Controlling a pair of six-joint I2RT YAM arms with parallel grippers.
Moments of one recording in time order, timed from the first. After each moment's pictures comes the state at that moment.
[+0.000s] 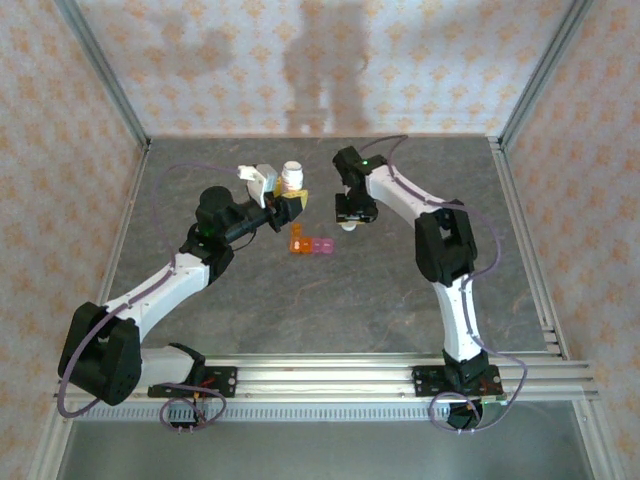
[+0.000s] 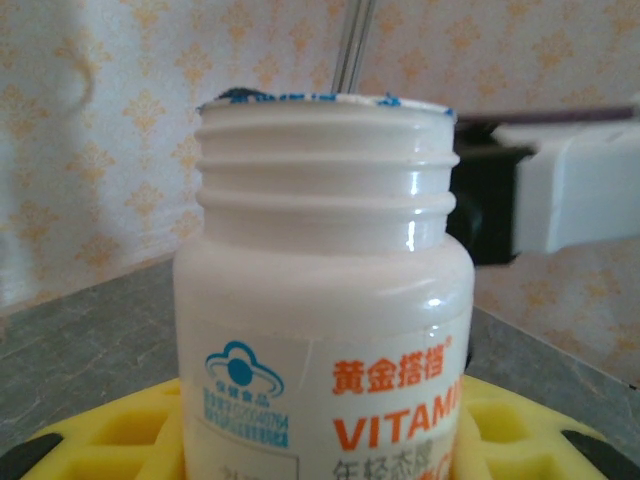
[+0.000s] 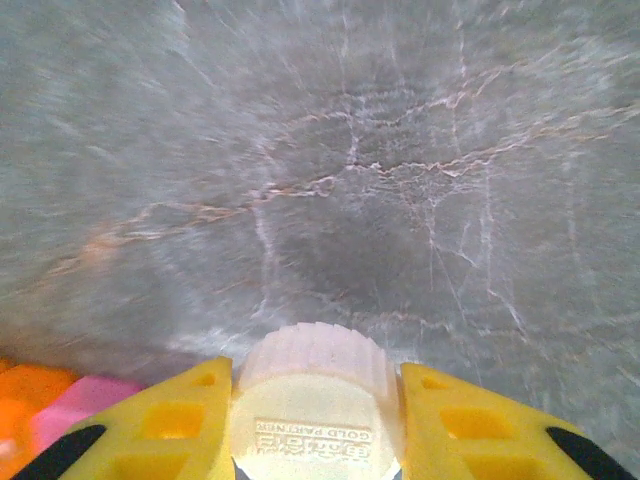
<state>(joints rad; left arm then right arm) -0.35 1.27 0.76 0.49 0.49 -0.18 0.49 2.17 1.87 -1.03 -0.07 0.44</state>
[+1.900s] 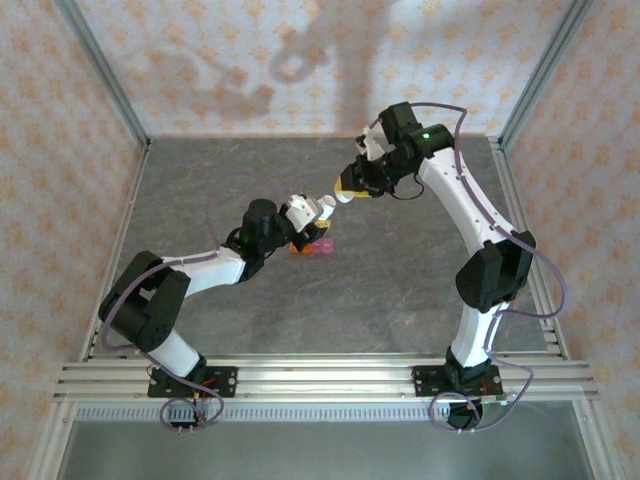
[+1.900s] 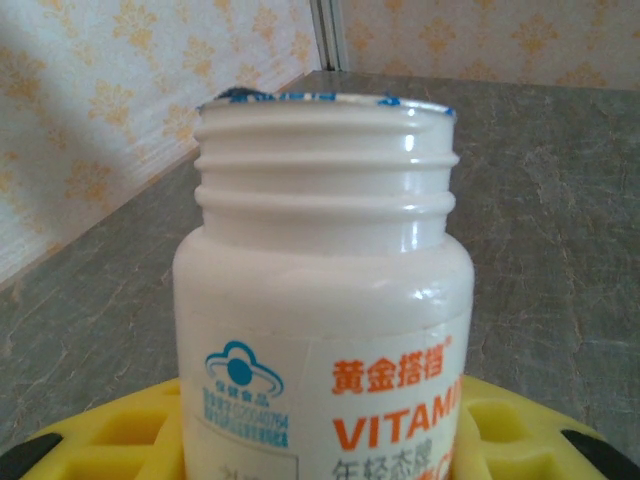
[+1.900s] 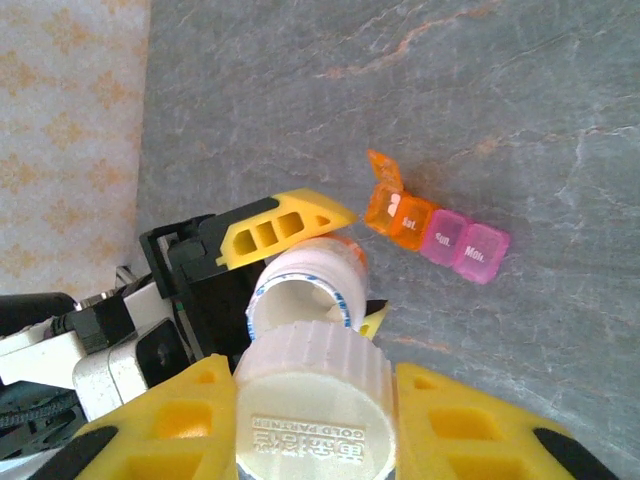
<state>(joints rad) -0.48 1.59 0.75 0.57 0.35 0.28 0.40 1.85 1.95 -1.19 -0.63 0.34</state>
